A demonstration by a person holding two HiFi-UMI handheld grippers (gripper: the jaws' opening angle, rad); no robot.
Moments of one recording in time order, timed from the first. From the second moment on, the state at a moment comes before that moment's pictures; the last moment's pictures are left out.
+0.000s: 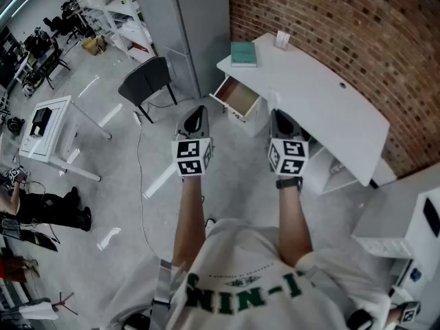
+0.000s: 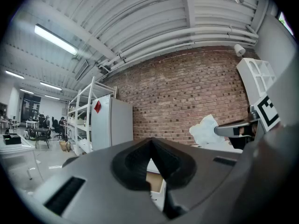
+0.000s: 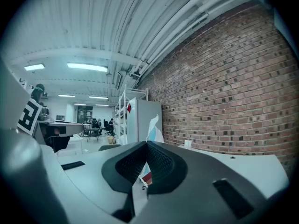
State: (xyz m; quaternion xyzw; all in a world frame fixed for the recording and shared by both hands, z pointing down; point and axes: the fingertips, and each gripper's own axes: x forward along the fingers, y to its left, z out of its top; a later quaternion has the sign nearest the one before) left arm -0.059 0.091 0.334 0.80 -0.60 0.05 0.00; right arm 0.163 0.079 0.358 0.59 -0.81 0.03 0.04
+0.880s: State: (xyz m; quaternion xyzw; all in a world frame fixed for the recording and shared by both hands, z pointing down) left arm -0.020 0.094 0.356 0.80 -0.60 0.05 0.02; right arm 0.184 0.080 0.380 0.57 -0.82 0.06 0.02
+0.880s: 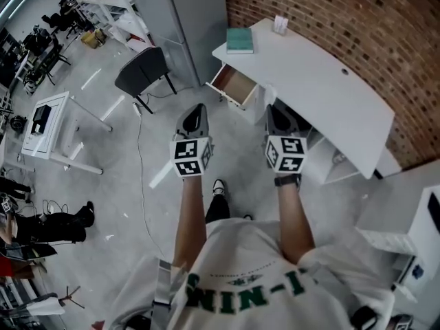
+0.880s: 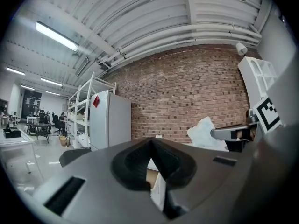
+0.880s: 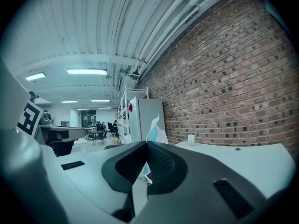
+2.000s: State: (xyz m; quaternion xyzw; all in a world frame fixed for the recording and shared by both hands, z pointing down) left arm -0.087 -0.157 0.384 0.85 -0.51 0.05 0.05; right arm 0.112 -0.133 0.404 0.63 -0.77 0.09 0.04
